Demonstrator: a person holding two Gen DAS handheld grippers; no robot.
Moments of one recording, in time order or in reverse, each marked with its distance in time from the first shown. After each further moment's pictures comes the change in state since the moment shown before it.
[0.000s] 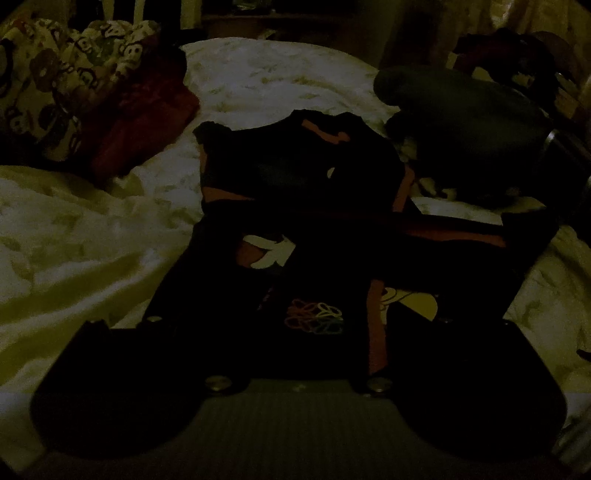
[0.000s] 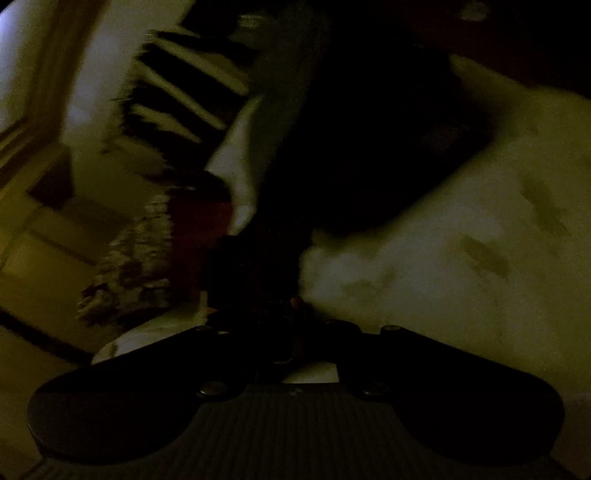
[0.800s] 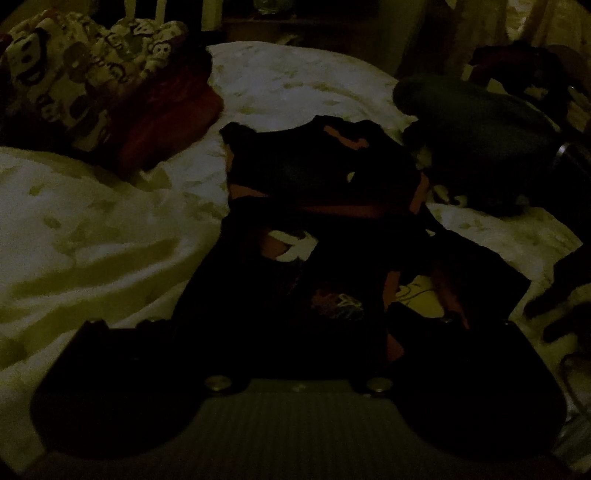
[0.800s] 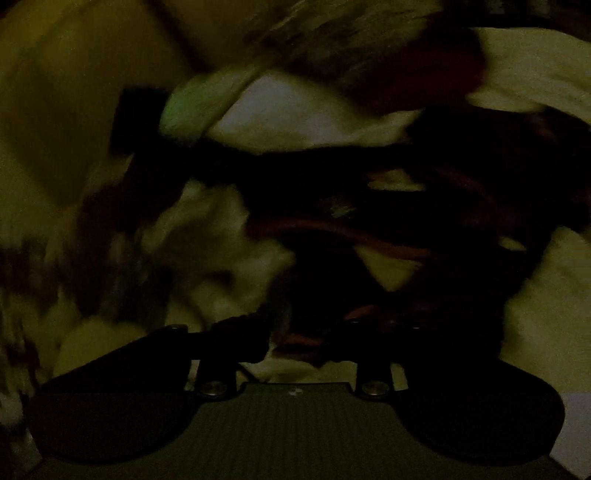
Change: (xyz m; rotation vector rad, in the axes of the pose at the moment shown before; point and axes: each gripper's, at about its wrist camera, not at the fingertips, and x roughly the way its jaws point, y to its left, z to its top) left arm -0.020 0.013 -0.009 -0.040 -0.016 0.032; right arm 0.107 0.130 -0.076 -0.787 0.555 0.288
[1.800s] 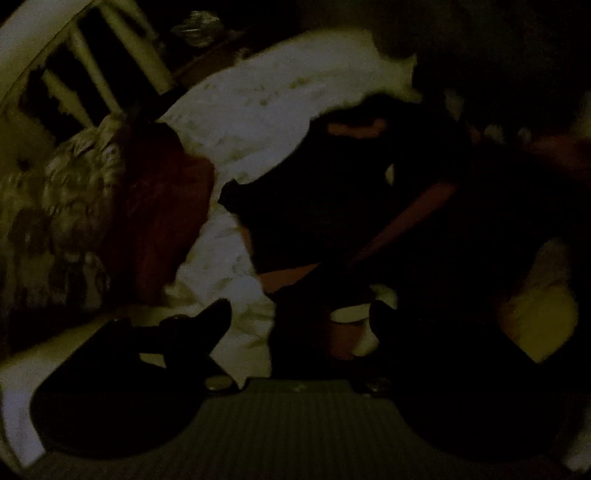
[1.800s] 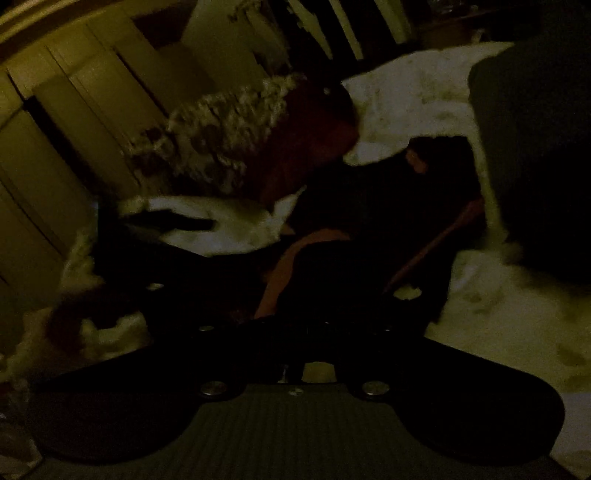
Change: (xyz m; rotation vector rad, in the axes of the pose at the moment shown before) left arm 0.108 -0.038 0.072 0.524 0.032 0.305; right arm -0.037 -0.026 0.015 0.270 -0.287 -0.225
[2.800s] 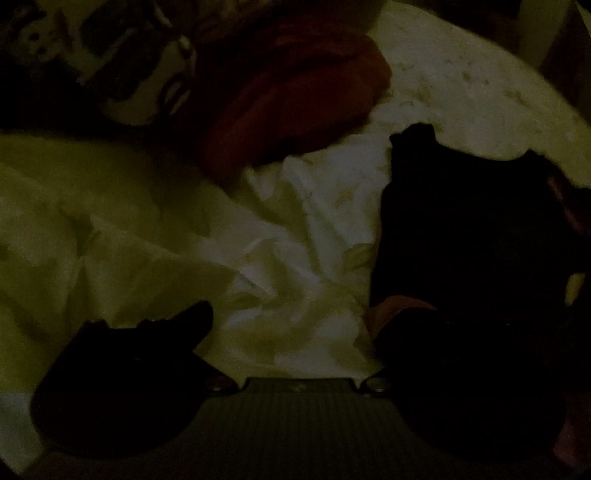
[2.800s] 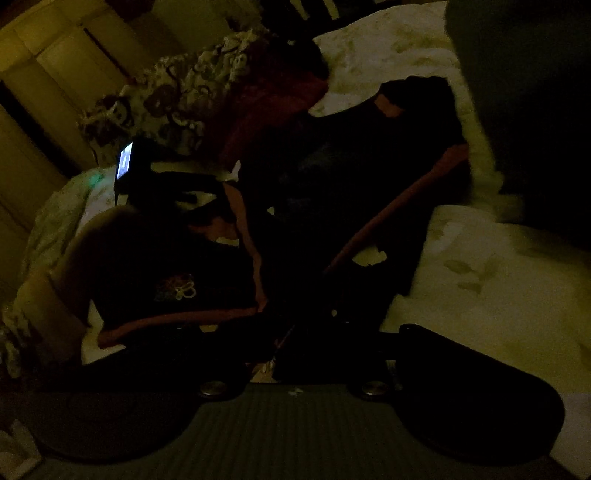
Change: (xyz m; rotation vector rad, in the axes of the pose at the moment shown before) left arm 0.128 0.159 -0.056 -0.783 0.207 -0.104; right arm 0.053 -0.037 -0.012 0.039 0.127 -0.063
